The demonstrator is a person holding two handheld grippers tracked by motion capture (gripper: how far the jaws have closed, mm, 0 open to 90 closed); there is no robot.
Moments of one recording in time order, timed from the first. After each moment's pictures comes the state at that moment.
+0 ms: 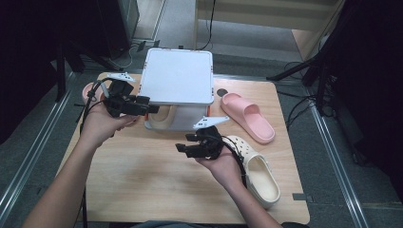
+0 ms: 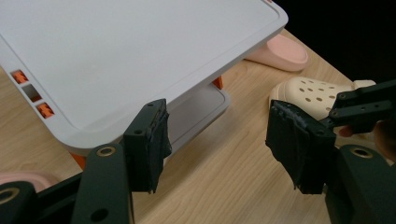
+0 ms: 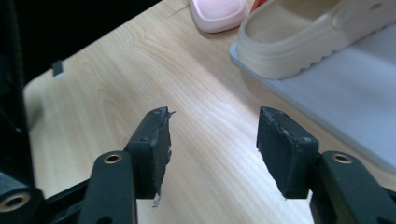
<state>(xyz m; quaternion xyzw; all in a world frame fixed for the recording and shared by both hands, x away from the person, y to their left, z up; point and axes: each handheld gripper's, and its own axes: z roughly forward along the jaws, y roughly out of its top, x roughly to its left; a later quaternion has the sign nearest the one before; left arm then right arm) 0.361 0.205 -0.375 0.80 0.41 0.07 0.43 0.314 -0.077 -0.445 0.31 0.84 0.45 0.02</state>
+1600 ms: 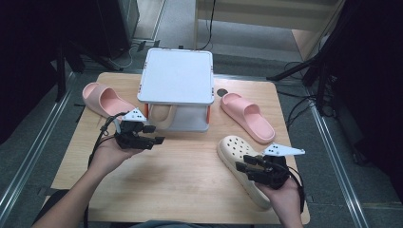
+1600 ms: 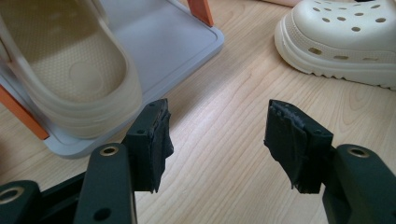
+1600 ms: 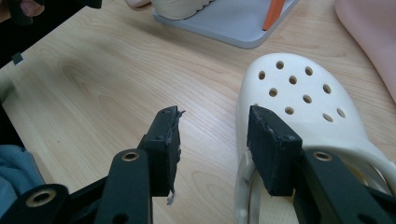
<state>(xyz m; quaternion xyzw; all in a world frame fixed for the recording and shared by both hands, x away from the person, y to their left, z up) 0.319 0.186 -0.454 0.83 0.37 0.09 0.41 0.247 -0.237 -0.449 0.41 0.79 0.44 0.07</state>
